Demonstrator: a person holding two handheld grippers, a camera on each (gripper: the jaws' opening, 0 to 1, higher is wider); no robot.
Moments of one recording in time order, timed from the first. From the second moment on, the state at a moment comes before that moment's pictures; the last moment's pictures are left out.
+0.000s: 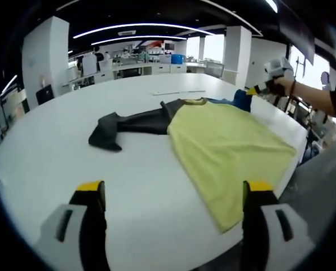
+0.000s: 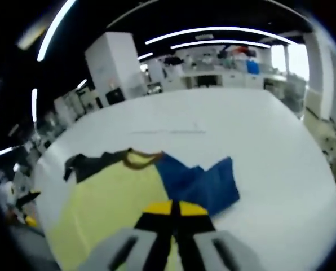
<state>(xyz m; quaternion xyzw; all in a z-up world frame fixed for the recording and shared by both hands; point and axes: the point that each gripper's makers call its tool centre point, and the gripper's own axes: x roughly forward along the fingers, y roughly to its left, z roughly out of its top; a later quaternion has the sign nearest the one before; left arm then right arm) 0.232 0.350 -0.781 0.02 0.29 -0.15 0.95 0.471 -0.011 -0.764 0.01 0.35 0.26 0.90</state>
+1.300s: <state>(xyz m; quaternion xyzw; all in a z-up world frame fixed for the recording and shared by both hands) 0.229 0.356 -0.784 0.02 0.29 -0.15 0.95 0.431 0.032 -0.817 -0.04 0.39 0.35 0.85</state>
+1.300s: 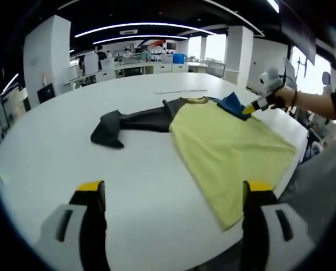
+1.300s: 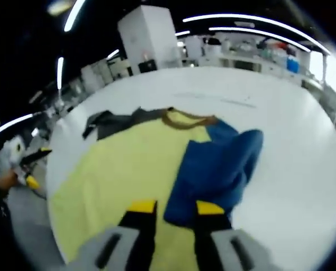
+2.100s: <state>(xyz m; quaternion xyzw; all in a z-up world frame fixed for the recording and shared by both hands) 0.229 0.352 -0.782 0.04 0.29 -0.16 0.94 0.457 -0.009 -0.833 0.10 0.42 0.25 0.87</state>
